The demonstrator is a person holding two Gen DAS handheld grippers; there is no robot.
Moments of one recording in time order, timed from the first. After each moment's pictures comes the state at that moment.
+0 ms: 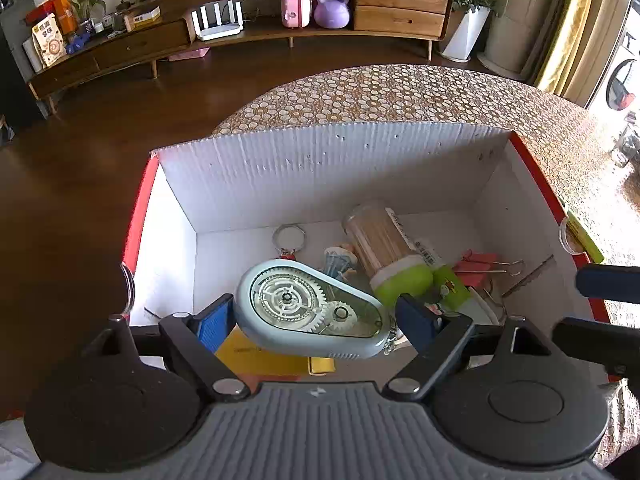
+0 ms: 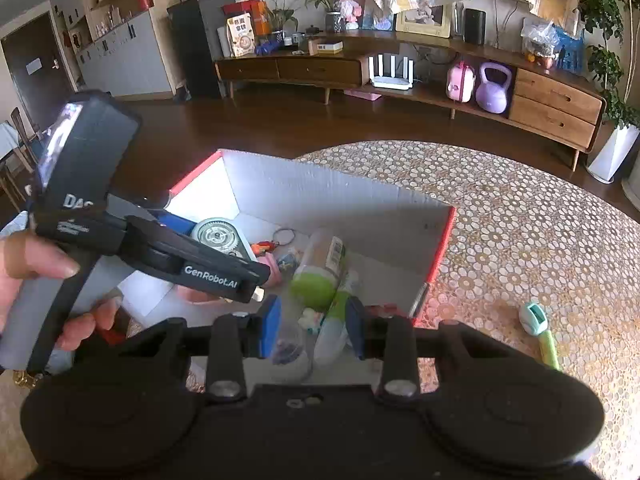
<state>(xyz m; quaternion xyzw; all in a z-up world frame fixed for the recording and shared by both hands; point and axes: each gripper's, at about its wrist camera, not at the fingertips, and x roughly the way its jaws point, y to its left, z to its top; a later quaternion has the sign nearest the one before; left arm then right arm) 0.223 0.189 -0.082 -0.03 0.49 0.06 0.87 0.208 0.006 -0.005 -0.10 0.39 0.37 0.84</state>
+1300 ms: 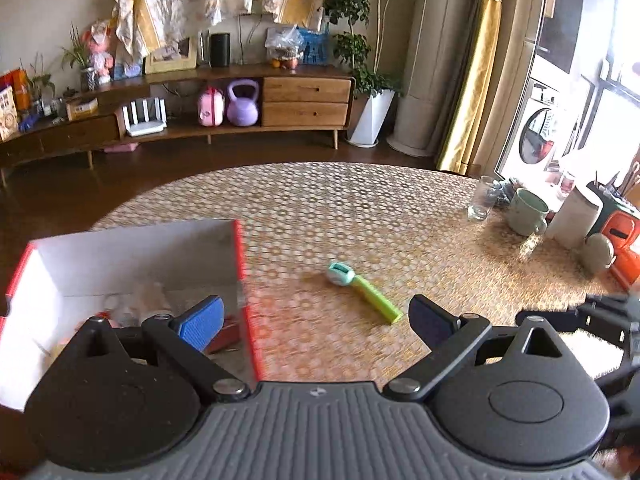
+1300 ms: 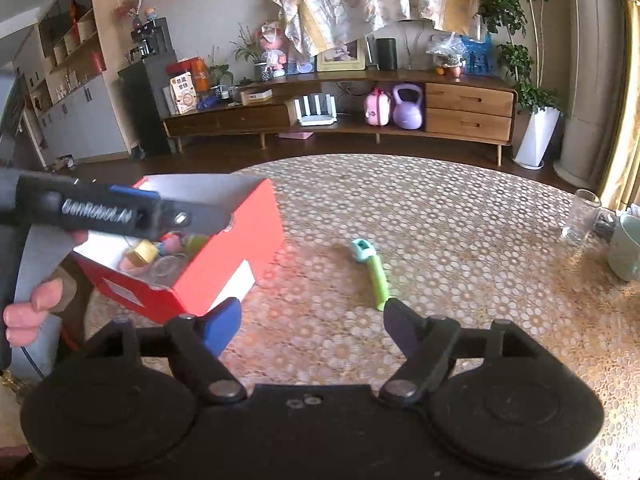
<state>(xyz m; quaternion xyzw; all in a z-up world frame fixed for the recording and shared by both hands) 0.182 -0.004 -0.011 -0.05 0.35 -0.02 0.94 0.176 -0.204 -0.003 -0.04 0.35 0.30 0.89</state>
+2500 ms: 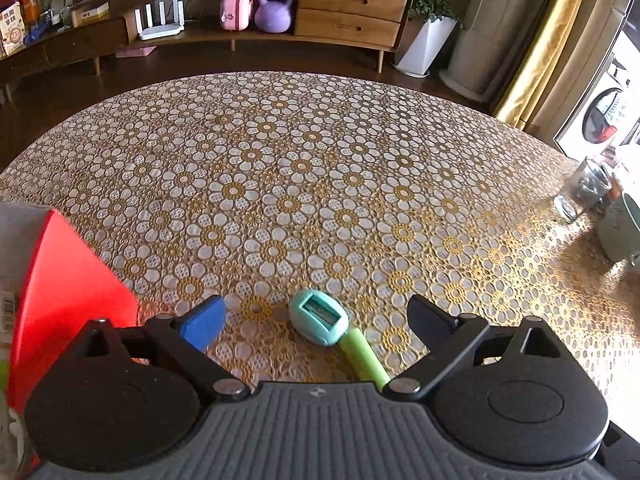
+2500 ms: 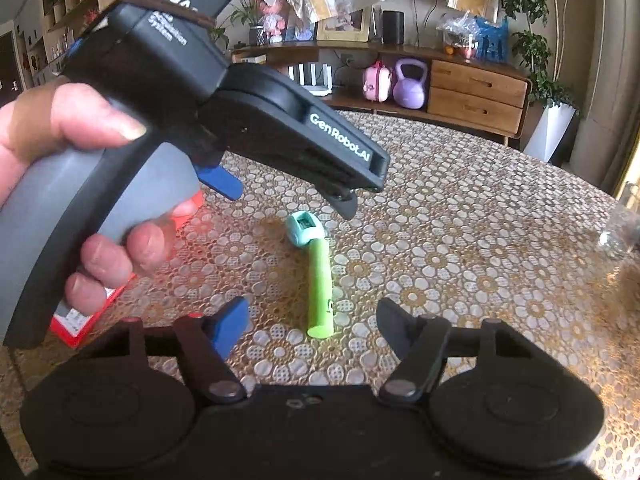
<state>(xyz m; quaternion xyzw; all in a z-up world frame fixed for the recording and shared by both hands) 0.380 -0.047 -0.133 -0.10 0.47 0.04 0.88 0.284 -0.173 -0.108 -0.09 0.36 0.31 0.88</state>
